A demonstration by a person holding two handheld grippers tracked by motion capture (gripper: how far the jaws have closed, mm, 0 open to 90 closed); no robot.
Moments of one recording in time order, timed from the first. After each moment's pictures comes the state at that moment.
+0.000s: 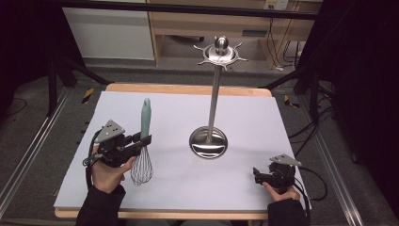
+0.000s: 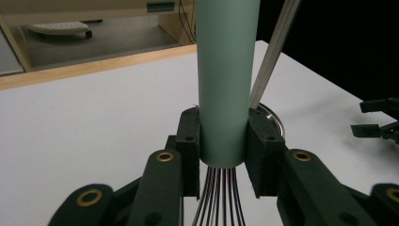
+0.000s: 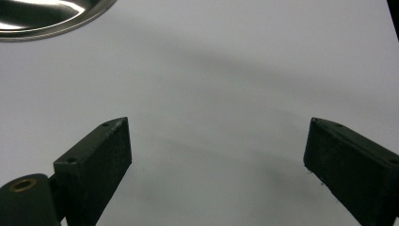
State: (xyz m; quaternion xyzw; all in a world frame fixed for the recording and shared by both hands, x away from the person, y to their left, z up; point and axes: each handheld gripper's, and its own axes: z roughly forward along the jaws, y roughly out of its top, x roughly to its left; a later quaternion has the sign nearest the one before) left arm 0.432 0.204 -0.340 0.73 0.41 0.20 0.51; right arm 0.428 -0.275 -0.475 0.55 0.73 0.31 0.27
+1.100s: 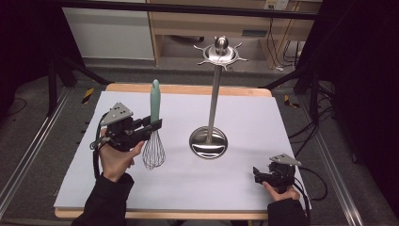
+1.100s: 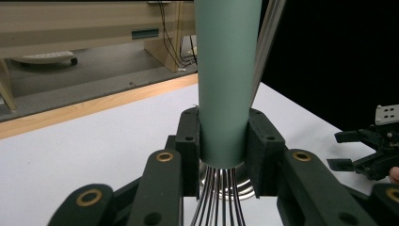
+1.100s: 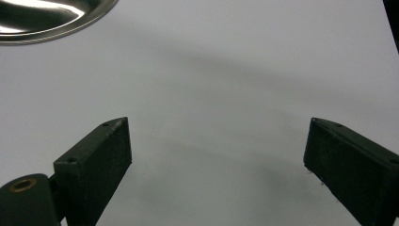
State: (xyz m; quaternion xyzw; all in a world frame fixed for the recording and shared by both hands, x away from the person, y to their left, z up) left arm 0.450 0.177 -0.299 0.73 0.37 0.20 0.54; right arm 0.429 -0.274 -0.474 0.55 0.73 0.31 0.27
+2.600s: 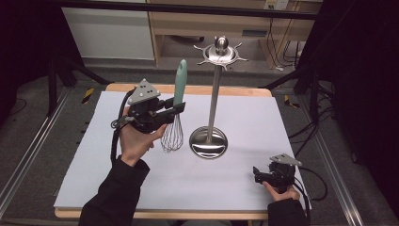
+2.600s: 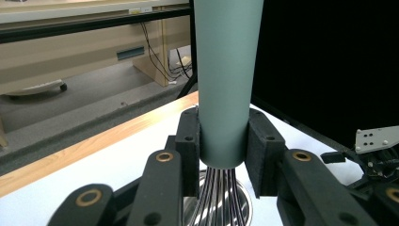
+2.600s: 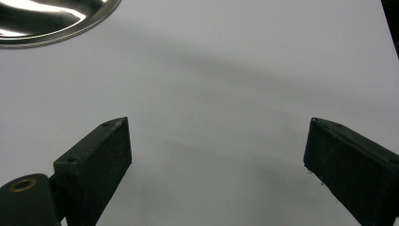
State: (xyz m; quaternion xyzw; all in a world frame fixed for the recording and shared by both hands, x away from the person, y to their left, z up) left arm 0.466 0.122 -0.249 0.75 0.32 0.22 0.54; right arm 0.429 -0.274 -0.473 0.55 0.73 0.31 0.27
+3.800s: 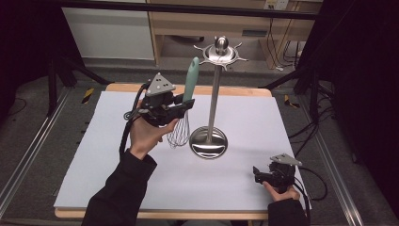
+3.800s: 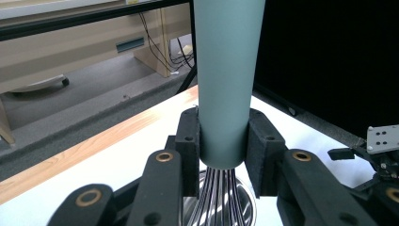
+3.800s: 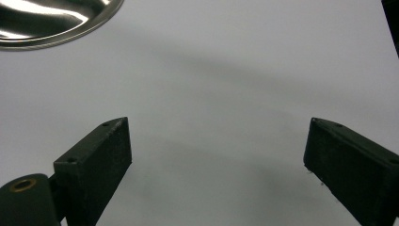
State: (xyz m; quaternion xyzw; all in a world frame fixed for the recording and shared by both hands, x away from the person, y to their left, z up) left arm 0.480 0.098 -0.243 0.77 0.32 0.22 0.51; right arm 0.429 -0.274 -0.472 0.55 0.73 0.31 0.27
